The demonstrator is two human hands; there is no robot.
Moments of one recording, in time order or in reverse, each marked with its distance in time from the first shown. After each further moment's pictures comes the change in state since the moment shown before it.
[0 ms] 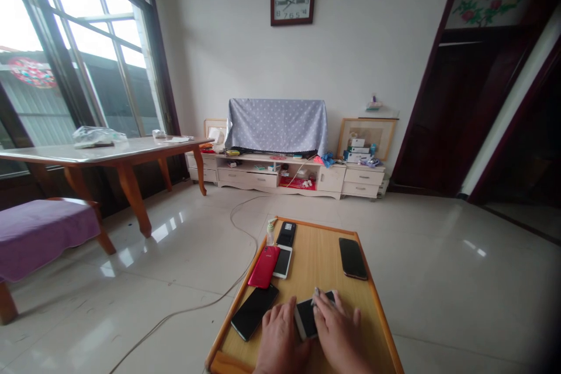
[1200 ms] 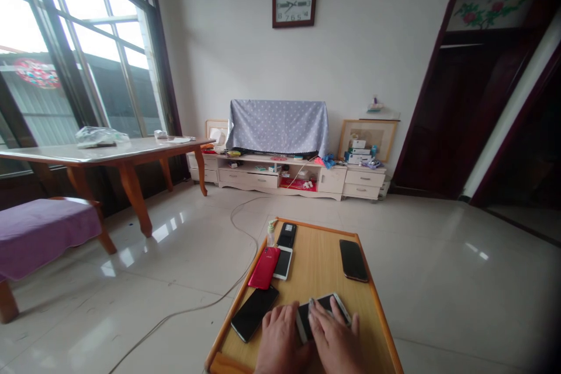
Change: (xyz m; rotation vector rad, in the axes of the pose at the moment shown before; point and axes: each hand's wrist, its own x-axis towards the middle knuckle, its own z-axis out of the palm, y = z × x) left_hand 0.001 -0.006 0.007 -0.075 0.063 0.029; right_hand -0.014 -0.008 -0.006 0.074 -0.045 -0.067
